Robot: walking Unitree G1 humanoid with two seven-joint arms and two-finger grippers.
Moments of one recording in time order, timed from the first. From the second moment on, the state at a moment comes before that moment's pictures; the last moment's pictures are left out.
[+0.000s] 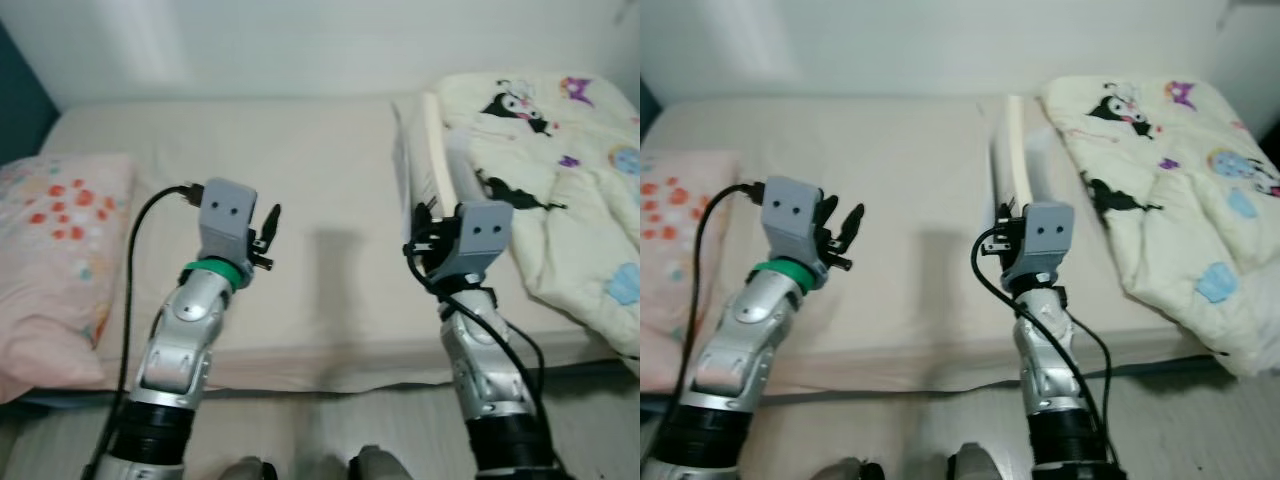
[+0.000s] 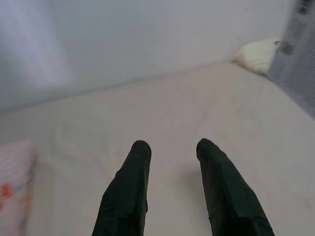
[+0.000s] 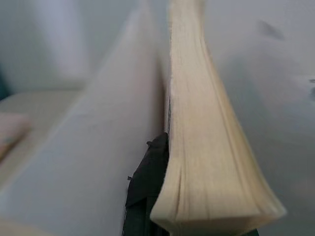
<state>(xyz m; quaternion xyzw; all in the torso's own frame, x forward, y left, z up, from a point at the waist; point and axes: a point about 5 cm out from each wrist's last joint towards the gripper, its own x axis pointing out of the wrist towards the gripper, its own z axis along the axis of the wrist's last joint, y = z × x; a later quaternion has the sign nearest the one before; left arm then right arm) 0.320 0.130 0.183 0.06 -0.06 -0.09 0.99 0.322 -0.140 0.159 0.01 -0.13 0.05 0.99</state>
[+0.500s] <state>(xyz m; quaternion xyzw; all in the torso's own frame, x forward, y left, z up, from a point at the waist) 0.319 0.125 0.182 0.06 -0.06 -0.10 0.99 0.322 -0.139 0.156 0.01 -0.12 0.06 0.99</state>
